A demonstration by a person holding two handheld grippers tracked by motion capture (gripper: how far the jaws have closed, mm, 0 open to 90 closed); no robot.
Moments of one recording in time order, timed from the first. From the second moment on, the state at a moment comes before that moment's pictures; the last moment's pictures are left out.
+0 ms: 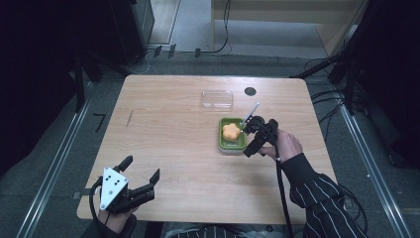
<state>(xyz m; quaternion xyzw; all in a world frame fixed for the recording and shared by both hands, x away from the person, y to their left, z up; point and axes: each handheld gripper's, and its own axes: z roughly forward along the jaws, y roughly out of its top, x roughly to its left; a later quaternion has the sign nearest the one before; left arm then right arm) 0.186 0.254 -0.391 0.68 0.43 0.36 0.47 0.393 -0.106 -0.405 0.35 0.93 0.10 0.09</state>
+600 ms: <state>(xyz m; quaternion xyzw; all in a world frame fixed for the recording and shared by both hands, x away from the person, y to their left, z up) 0.186 0.254 -0.390 0.68 0.43 0.35 0.47 0.343 -0.136 -0.423 0.35 0.93 0.07 0.09</state>
